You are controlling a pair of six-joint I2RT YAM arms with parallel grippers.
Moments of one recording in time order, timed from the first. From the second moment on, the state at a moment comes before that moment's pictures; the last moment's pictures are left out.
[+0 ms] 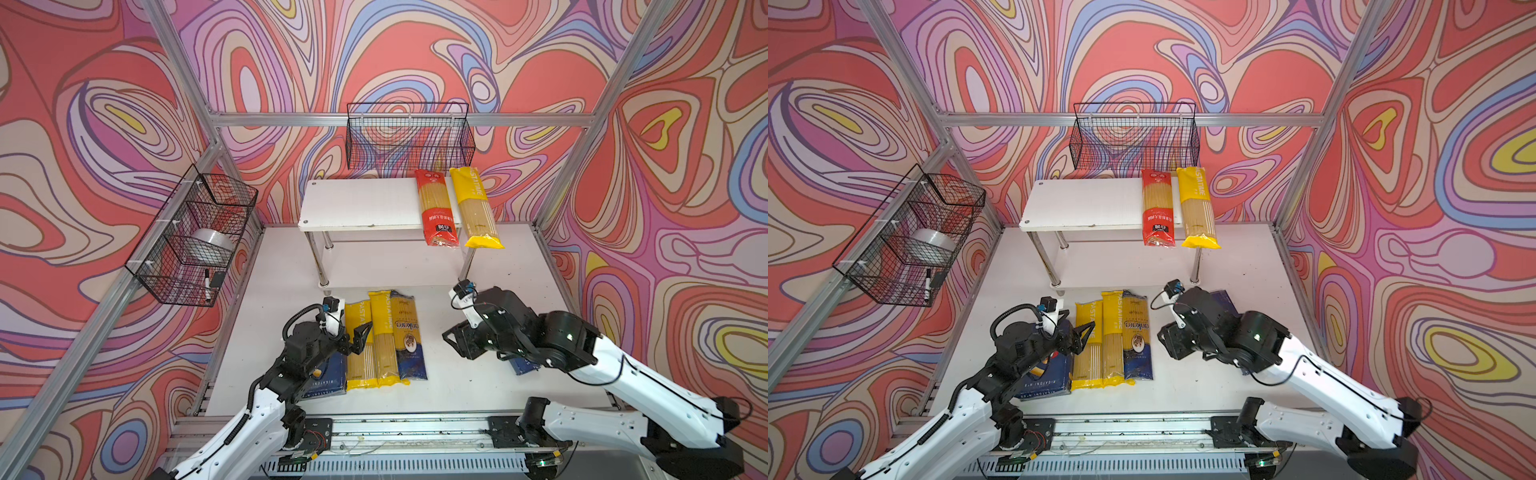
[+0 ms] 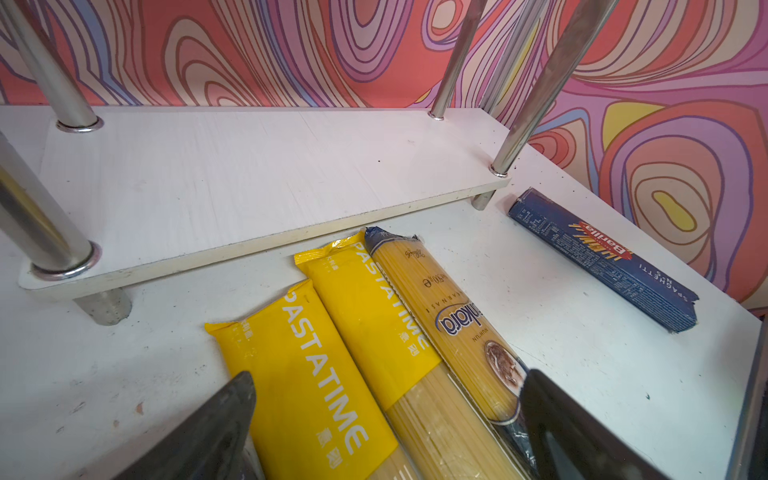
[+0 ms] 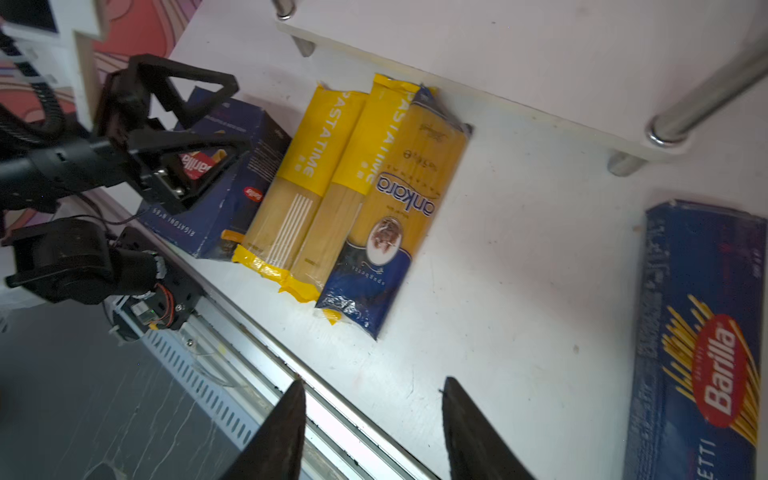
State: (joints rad) left arm -0.46 0.67 0.25 0.12 0.15 -0.24; right arm 0.95 0.94 1.13 -1.04 0.13 0.52
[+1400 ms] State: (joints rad) left arm -0.47 0.88 0.25 0.18 0.33 -0.24; right arm 0.02 1.06 0.62 -0.59 0.02 0.60
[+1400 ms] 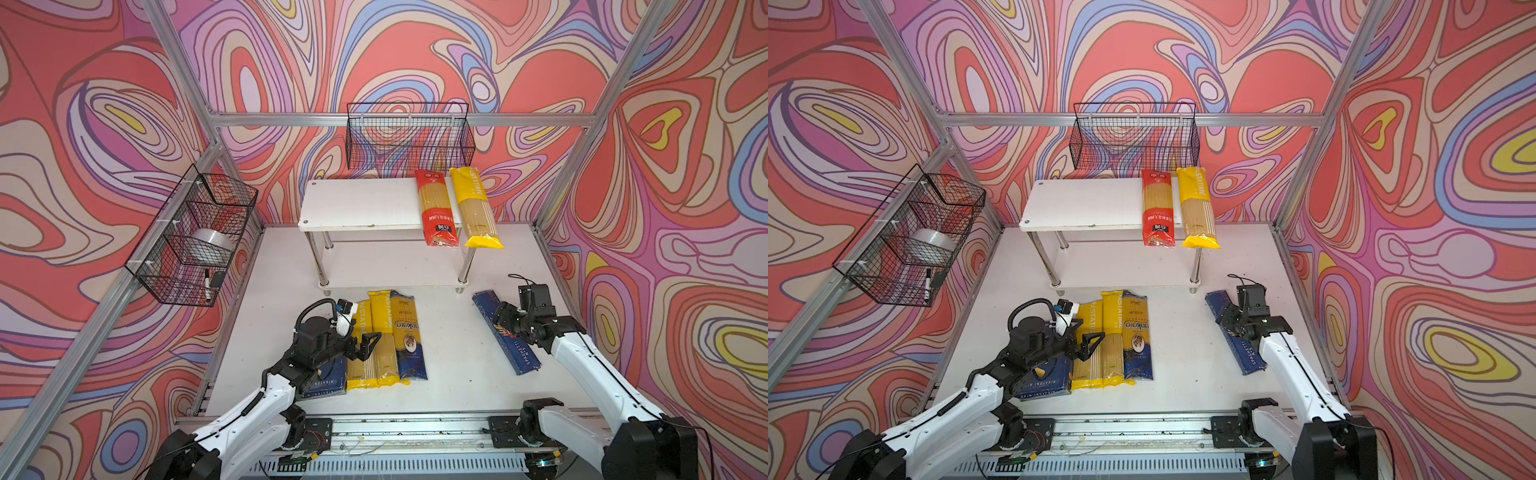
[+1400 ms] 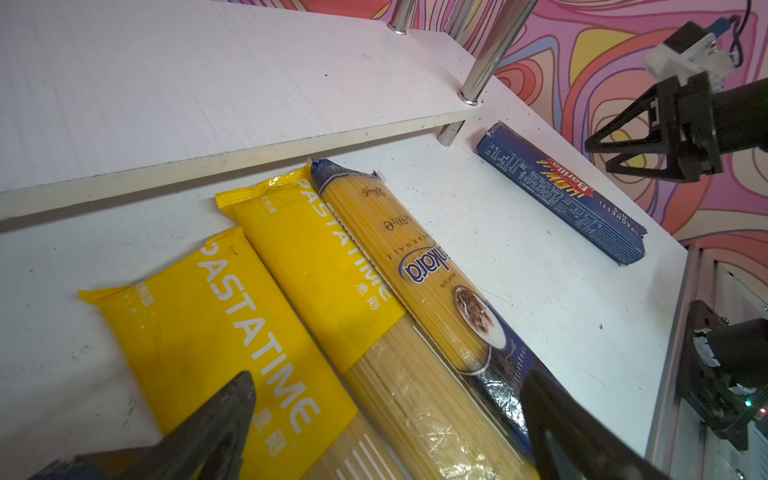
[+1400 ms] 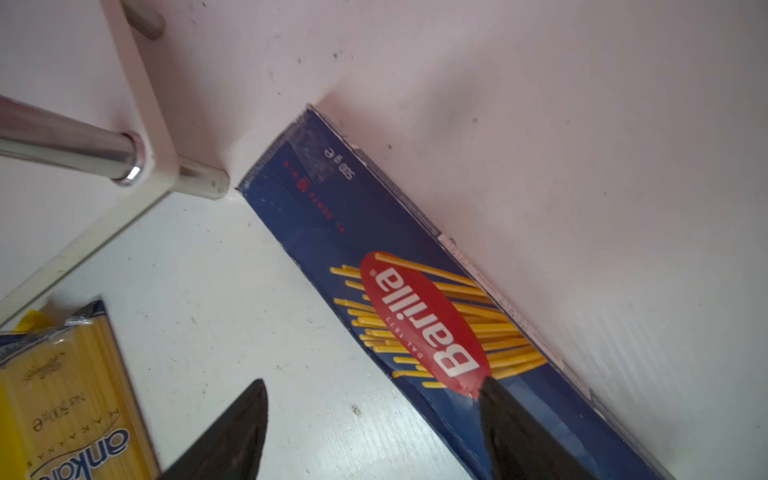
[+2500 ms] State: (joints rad) left arm -0.47 0.90 0.26 0.19 0.34 -0.24; right arm -0.26 1.00 0.40 -0.39 -0.38 0.67
